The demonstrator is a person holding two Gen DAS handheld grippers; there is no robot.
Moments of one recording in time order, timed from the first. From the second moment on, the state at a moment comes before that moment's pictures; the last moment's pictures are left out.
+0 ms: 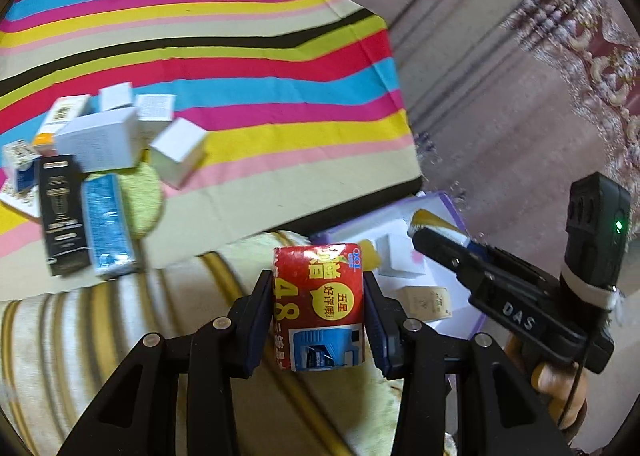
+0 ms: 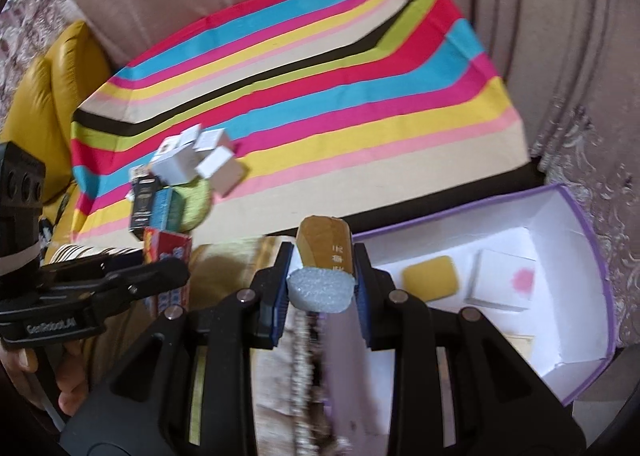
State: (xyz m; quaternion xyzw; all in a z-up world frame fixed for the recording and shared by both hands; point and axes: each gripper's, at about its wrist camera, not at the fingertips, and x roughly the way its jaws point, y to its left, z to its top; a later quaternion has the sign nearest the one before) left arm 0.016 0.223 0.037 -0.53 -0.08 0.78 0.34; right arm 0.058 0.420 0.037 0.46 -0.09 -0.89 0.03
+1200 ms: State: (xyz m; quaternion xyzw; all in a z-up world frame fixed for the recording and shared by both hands) left arm 0.035 0.277 0.034 -0.52 -0.09 0.75 0.41; right arm 0.071 0.481 0.054 0.43 -0.07 -0.90 -0.06
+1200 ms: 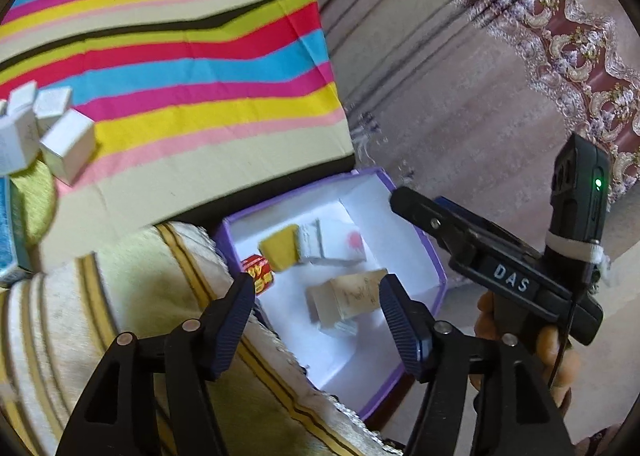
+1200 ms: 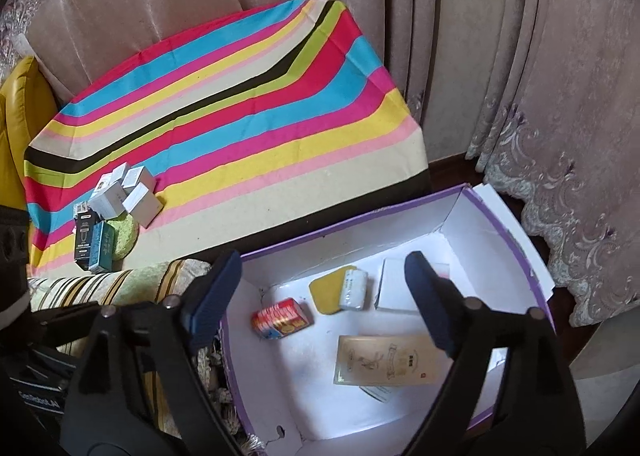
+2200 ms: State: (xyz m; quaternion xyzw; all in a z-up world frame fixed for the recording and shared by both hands) left arm -0.003 0.145 0.035 -0.51 -0.17 0.79 0.30; right arm 0.064 0.410 0.048 0.40 -0.03 -0.91 0.01
